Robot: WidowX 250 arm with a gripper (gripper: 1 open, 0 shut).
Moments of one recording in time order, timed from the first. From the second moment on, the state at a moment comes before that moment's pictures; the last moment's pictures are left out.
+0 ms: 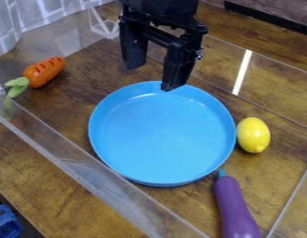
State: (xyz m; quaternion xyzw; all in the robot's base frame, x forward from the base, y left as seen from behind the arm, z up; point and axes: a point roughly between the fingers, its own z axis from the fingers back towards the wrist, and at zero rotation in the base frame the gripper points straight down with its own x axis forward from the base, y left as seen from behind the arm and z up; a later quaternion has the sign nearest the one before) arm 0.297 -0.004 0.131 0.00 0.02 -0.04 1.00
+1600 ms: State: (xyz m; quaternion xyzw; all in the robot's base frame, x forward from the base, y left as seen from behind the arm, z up) arm 0.302 0.002 0.123 0.00 0.02 -0.06 1.00
